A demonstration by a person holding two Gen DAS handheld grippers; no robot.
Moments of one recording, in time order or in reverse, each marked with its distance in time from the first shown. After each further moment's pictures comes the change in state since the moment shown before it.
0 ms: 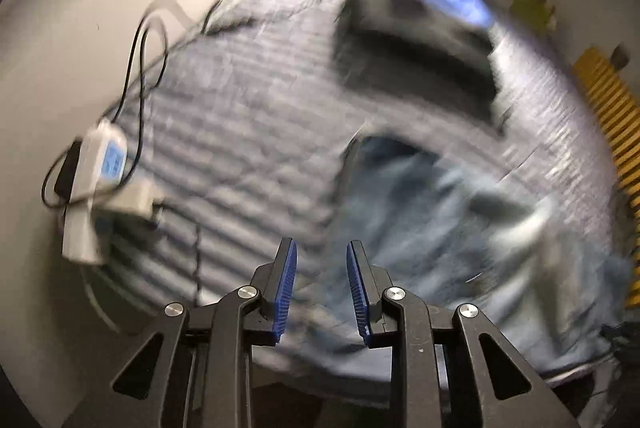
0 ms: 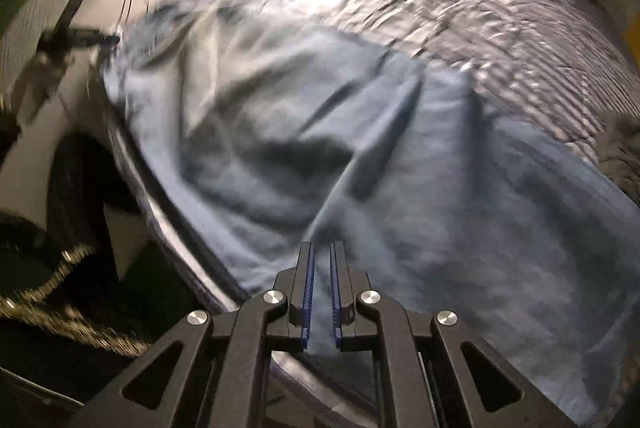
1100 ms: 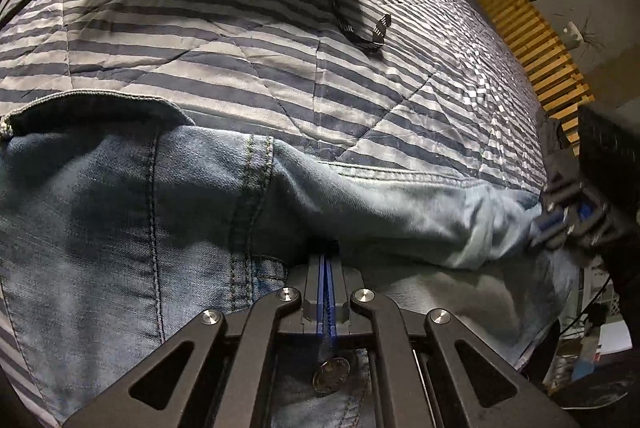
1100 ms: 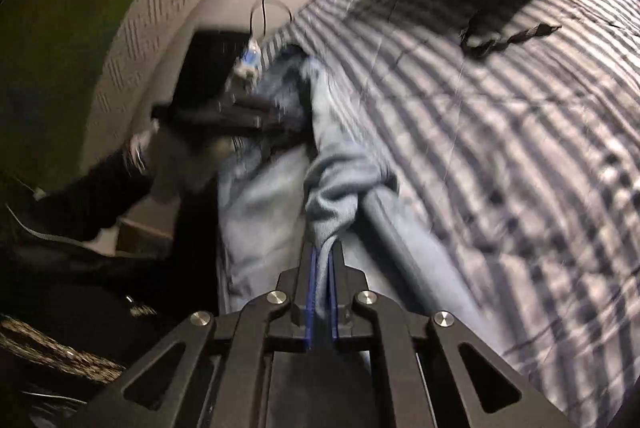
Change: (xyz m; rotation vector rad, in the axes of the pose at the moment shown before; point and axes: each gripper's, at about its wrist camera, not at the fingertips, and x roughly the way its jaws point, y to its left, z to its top) left arm 0.128 -0.127 0.021 0.199 0.234 -0.364; right arm 0.121 0.069 0.212 -0.287 0.155 0.659
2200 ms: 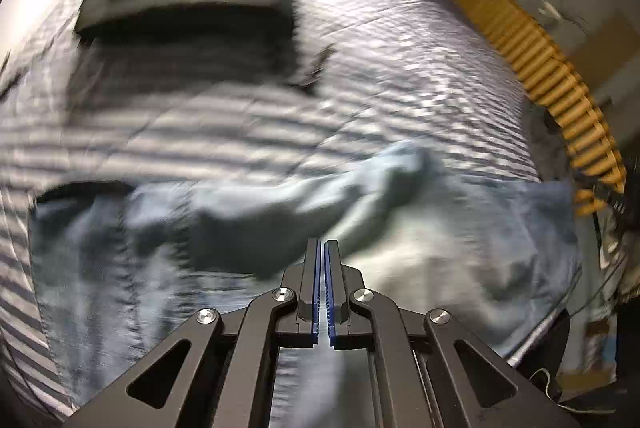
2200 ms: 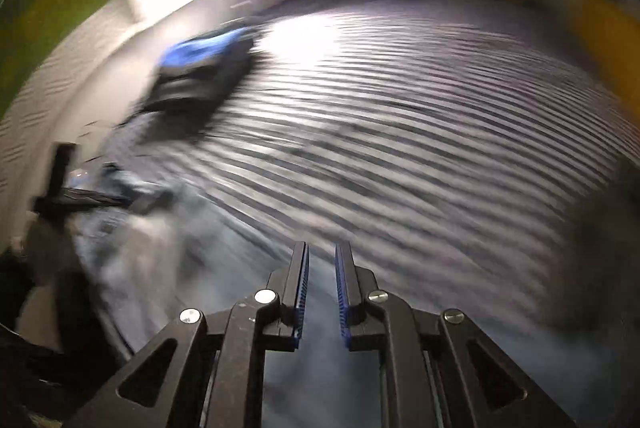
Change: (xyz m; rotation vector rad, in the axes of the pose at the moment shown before) left arm -0.035 -0.067 0.010 0.164 -0.080 0.043; right arm -0.181 0.041 -0.197 0.455 -0.478 -0.796
